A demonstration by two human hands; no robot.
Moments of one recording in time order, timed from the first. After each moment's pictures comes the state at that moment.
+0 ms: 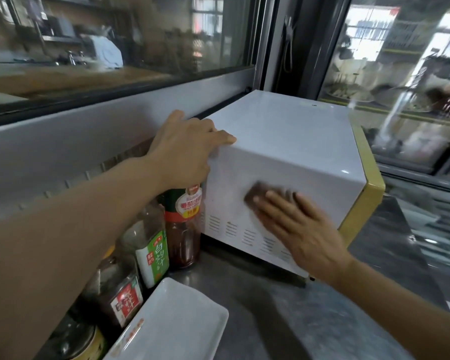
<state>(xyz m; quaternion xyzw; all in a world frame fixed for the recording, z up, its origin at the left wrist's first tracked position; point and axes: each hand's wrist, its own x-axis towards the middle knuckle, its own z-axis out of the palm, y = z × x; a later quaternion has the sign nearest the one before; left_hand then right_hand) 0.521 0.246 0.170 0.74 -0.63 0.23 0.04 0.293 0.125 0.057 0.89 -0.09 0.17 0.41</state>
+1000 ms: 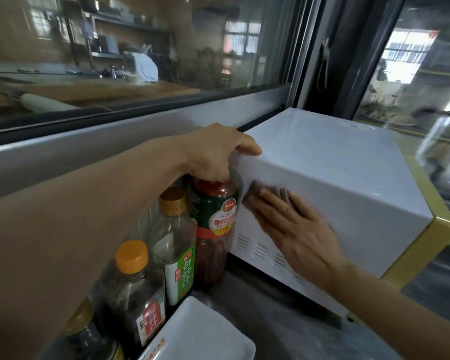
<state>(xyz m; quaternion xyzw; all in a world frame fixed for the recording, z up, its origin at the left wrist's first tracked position) 0.546 0.255 0.199 0.76 -0.63 -0.05 0.14 0.368 0.136 0.070 0.91 -0.06 0.18 0.37</state>
